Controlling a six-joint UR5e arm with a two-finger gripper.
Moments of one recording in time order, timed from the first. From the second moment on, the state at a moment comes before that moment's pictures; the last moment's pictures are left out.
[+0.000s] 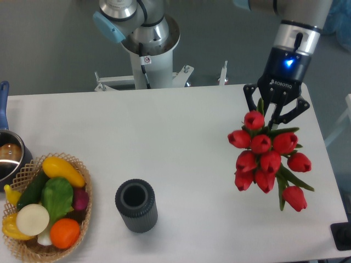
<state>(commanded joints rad) 2.86 -1.75 -1.53 -1.04 0.64 1.06</state>
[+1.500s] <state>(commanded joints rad) 2.90 -1.74 -1.55 -1.04 0.52 1.04</state>
